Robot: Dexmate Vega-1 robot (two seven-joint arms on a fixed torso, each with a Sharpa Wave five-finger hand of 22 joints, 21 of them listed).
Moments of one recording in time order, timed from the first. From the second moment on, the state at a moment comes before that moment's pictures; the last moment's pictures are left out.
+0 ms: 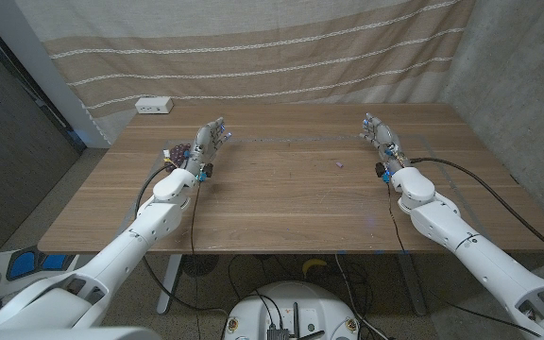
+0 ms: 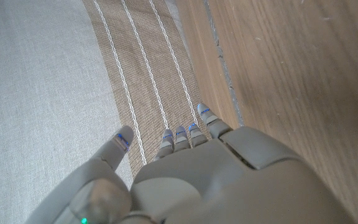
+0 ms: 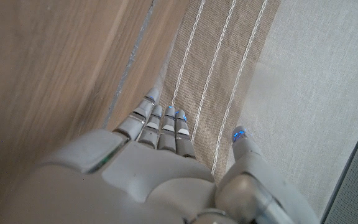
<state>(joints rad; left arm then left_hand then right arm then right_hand) 0.80 0.50 0.38 -1.25 -0.65 -0.30 -0.07 0.07 0.09 0.76 0.12 0.20 -0.03 0.04 0.17 0.17 -0.05 -0.02 0.19 0.17 -0.07 -0.02 0.18 0.17 0.11 0.03 0.22 0.18 -0.89 -0.59 -0.39 -1.48 0.42 0.19 -0.25 0.26 0.10 0.44 -0.12 0.18 0.29 0.14 0.20 0.18 0.28 0.08 0.20 0.26 0.15 0.03 0.20 0.41 0.32 0.04 0.31 0.17</state>
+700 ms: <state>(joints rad) 0.79 0.49 0.39 -1.25 -0.64 -0.29 -0.06 0.07 0.09 0.76 0.12 0.20 -0.03 0.04 0.18 0.17 -0.05 -0.02 0.19 0.17 -0.07 -0.02 0.18 0.17 0.11 0.03 0.22 0.18 -0.94 -0.67 -0.39 -1.65 0.20 0.03 -0.42 0.29 0.11 0.44 -0.14 0.18 0.32 0.12 0.20 0.18 0.30 0.06 0.21 0.25 0.16 0.02 0.20 0.39 0.33 0.04 0.30 0.17</state>
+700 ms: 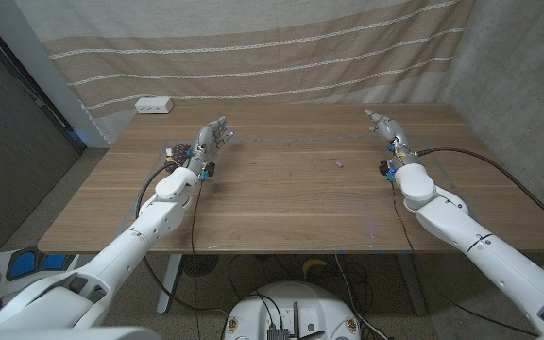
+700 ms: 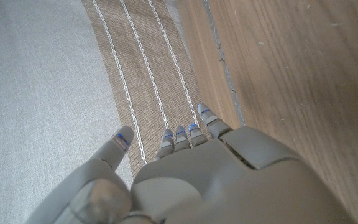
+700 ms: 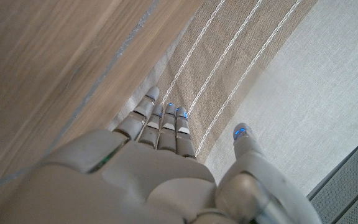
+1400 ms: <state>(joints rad) 0.80 0.49 0.39 -1.28 -0.64 -0.28 -0.05 0.08 0.10 0.76 0.12 0.20 -0.02 0.04 0.18 0.17 -0.05 -0.02 0.19 0.17 -0.07 -0.01 0.18 0.17 0.11 0.04 0.22 0.18 -0.99 -0.73 -0.38 -1.80 0.05 -0.10 -0.49 0.29 0.11 0.44 -0.15 0.19 0.34 0.11 0.20 0.18 0.32 0.05 0.21 0.24 0.17 0.01 0.21 0.38 0.34 0.02 0.29 0.17</state>
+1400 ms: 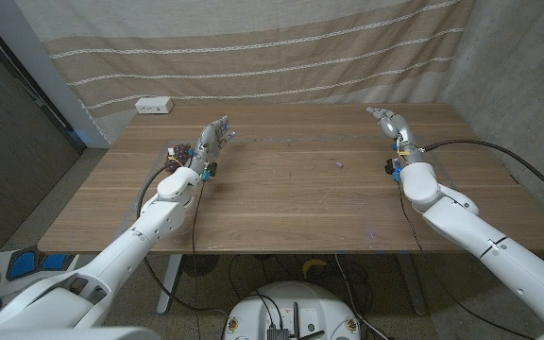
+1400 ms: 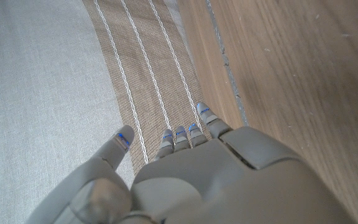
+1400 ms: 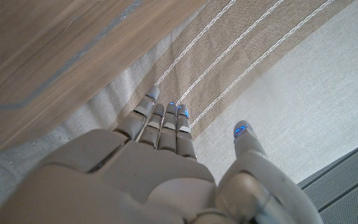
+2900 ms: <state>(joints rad) 0.81 0.49 0.39 -1.27 -0.64 -0.30 -0.06 0.08 0.10 0.76 0.11 0.20 0.00 0.00 0.18 0.17 -0.03 -0.05 0.19 0.17 -0.06 -0.02 0.18 0.17 0.12 0.05 0.22 0.18 -0.98 -0.79 -0.49 -2.03 -0.25 -0.52 -0.48 0.37 0.09 0.45 -0.18 0.19 0.38 0.10 0.21 0.18 0.36 0.02 0.21 0.22 0.22 -0.01 0.23 0.36 0.36 0.05 0.27 0.17</state>
